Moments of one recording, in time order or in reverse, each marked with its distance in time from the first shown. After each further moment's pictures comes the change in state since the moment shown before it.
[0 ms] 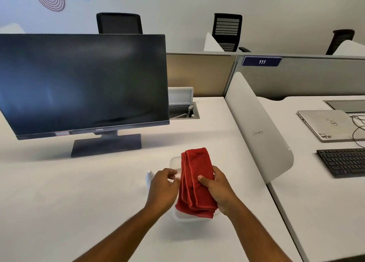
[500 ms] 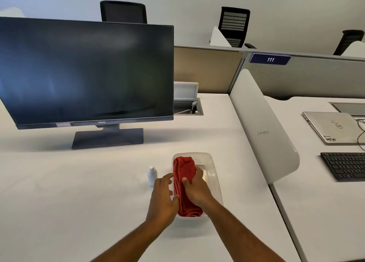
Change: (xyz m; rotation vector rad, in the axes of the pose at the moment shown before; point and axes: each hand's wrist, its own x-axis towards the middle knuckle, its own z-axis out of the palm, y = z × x) left_hand -0.022 -0.040 0.015 0.013 -0.020 0.035; right_hand 0.026 0.028 0.062 -0.575 -0.016 -0.049
